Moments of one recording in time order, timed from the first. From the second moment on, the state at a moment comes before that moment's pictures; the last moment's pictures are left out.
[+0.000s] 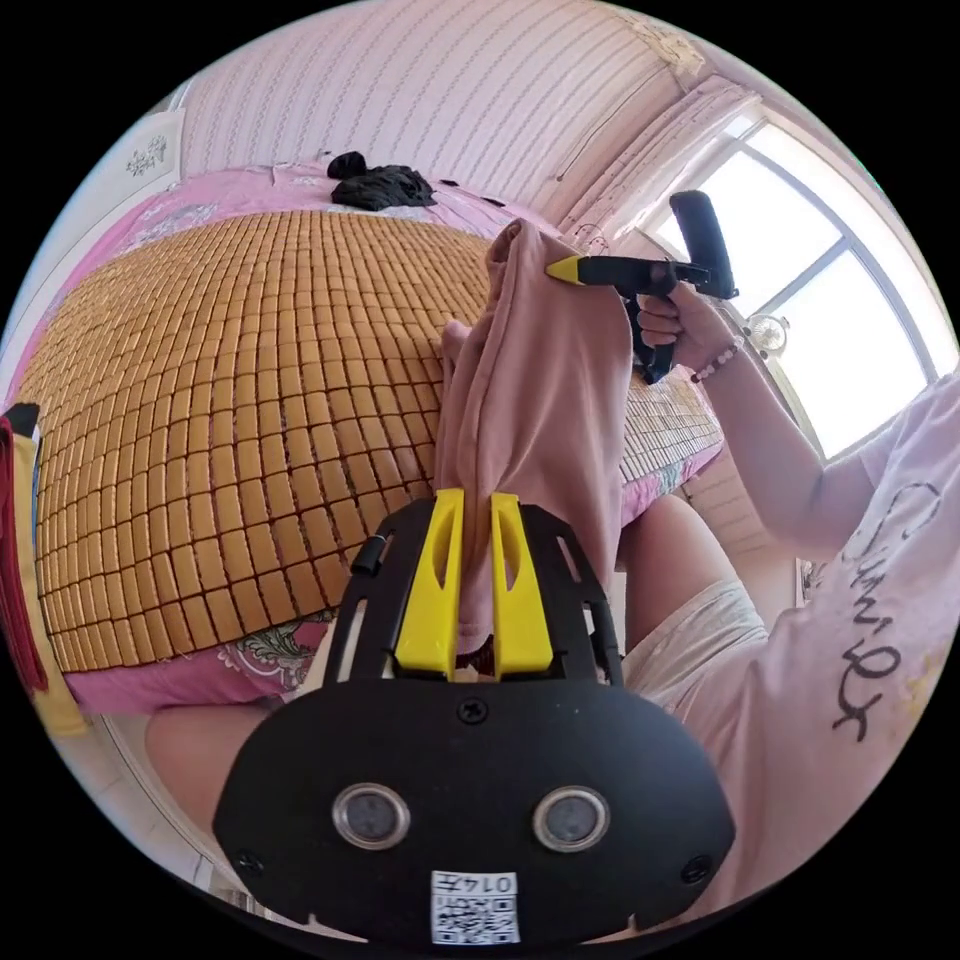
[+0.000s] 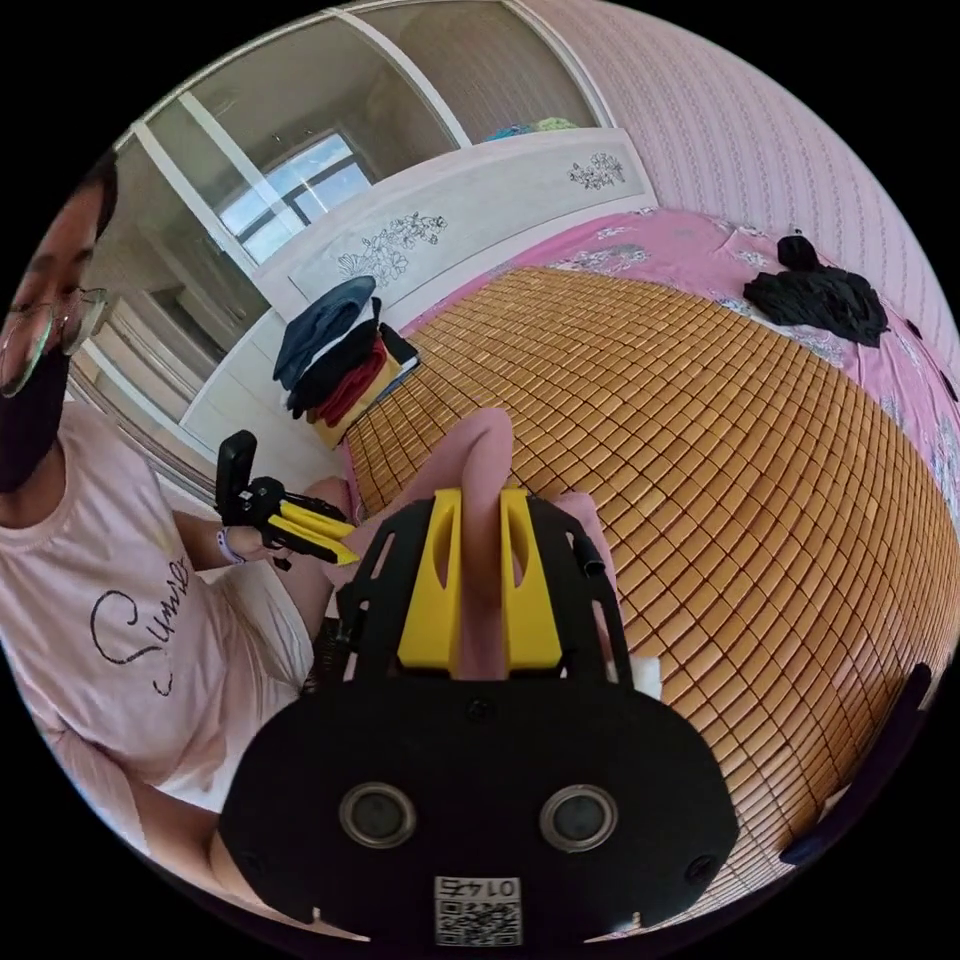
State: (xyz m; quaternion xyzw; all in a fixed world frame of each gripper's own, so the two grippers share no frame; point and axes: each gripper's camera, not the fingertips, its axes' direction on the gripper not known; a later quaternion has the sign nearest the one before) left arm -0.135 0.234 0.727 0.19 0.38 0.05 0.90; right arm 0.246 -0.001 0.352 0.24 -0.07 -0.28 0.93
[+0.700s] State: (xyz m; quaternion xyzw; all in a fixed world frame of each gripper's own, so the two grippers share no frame) left arm -0.177 0.228 0.746 0.19 0.40 -0.02 0.90; right arm 0.308 0.013 0.393 0.27 0.00 -0.15 0.95
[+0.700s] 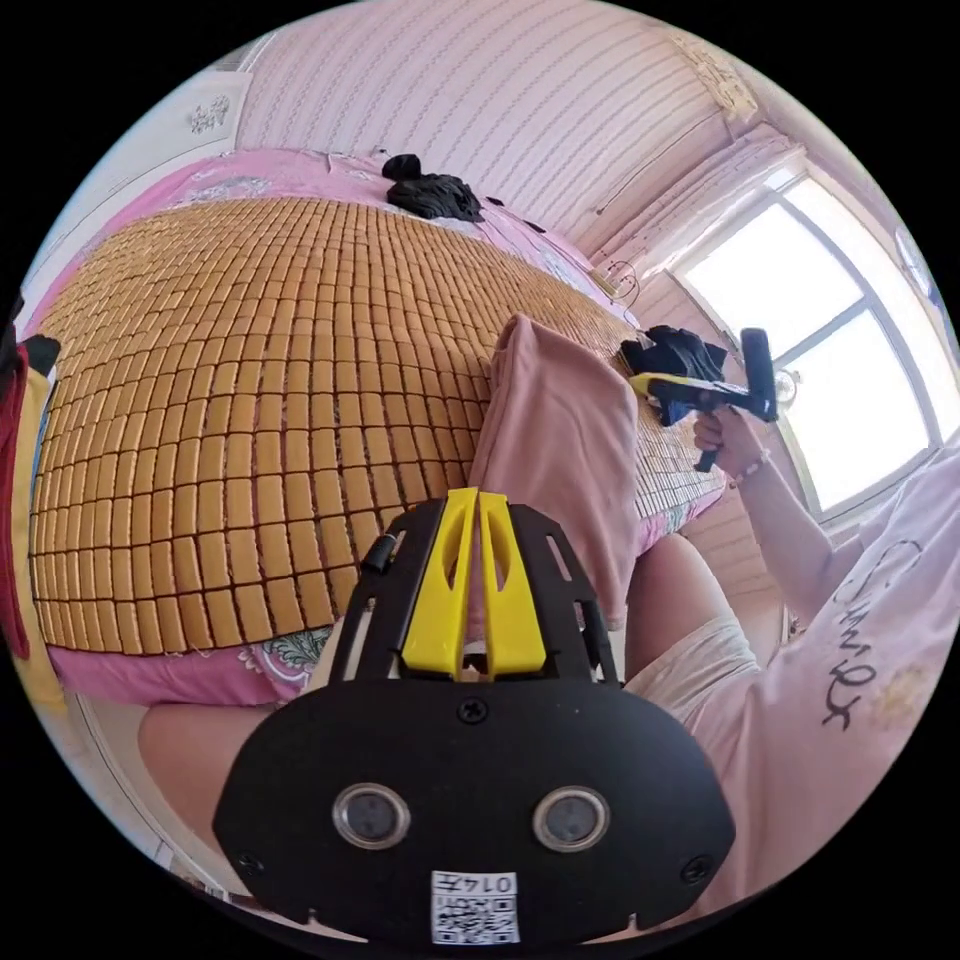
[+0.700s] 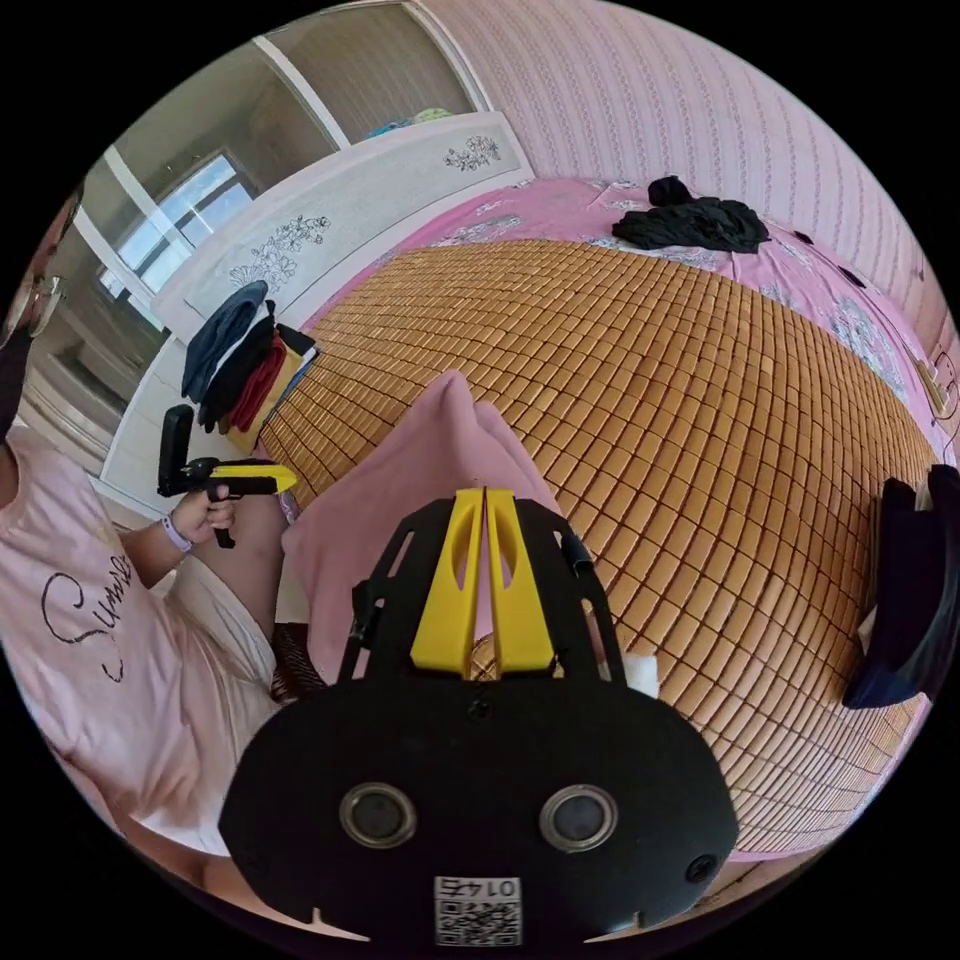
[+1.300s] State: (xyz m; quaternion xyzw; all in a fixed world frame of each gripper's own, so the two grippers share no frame) left arm -0.135 0.217 0.754 0.16 0.38 0.04 0.91; right arm 0.372 0.080 0.457 0.30 -0.11 0.07 0.94
